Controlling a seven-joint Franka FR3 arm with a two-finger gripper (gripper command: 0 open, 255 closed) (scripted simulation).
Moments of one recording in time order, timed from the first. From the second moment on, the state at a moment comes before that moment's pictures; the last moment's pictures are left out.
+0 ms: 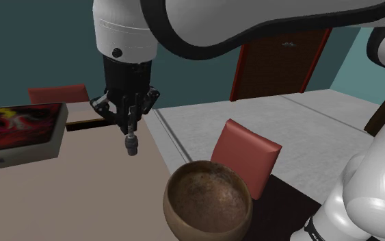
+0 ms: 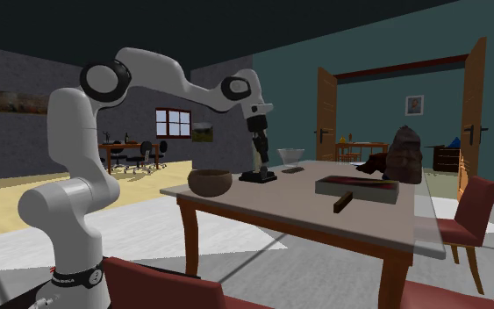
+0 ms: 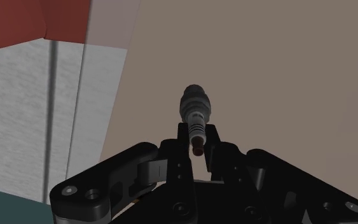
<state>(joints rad) 0.06 0.00 0.74 -1.73 -0.20 1.87 0.83</state>
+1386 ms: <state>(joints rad) 0.08 0.03 0.76 -1.43 -0.22 1.59 0.82</state>
